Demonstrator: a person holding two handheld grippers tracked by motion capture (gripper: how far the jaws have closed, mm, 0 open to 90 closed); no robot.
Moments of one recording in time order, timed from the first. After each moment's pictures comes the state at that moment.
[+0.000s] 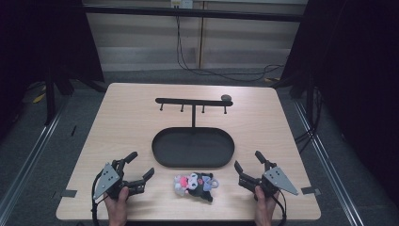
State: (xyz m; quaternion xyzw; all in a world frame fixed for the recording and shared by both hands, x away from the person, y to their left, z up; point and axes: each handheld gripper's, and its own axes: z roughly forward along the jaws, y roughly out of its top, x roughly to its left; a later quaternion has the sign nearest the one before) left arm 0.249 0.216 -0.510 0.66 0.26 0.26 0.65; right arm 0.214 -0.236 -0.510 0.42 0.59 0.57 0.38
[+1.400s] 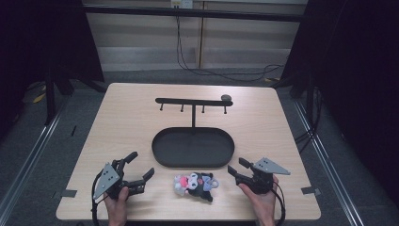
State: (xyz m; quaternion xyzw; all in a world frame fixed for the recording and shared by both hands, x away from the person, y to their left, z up) left arm 0.249 0.217 -0.510 0.67 0.26 0.26 0.65; right arm 0.228 -0.226 -0.494 0.45 0.70 0.51 0.22
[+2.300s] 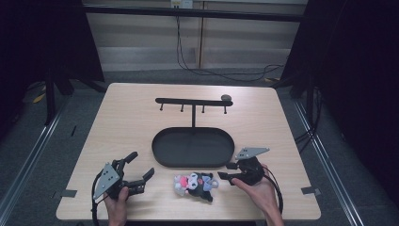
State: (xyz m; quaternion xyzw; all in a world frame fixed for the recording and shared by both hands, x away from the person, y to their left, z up) left arm 0.249 0.217 -0.510 0.67 0.26 0.26 0.65; right arm 0.257 -0.200 -0.464 0.38 0.84 0.39 0.08
